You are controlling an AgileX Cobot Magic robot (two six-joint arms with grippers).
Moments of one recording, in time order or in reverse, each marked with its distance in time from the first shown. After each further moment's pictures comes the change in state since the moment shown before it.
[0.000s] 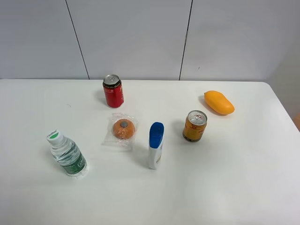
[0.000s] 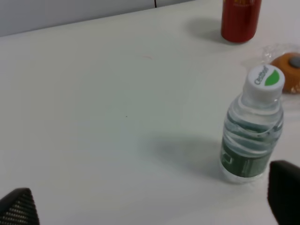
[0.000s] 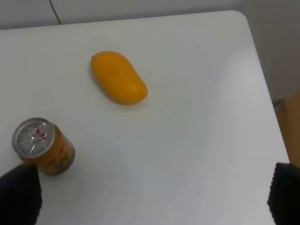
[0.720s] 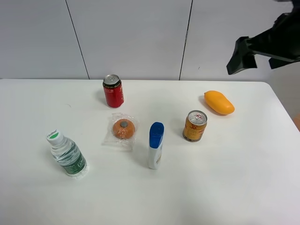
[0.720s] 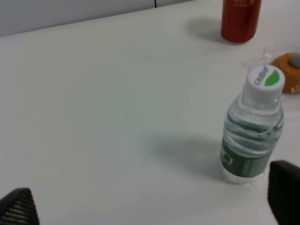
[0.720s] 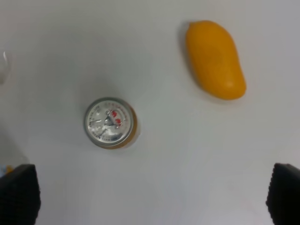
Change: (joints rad) left arm 0.000 0.000 0.000 0.000 0.000 0.000; right arm 0.219 0.552 -0.331 0.105 0.093 -0.160
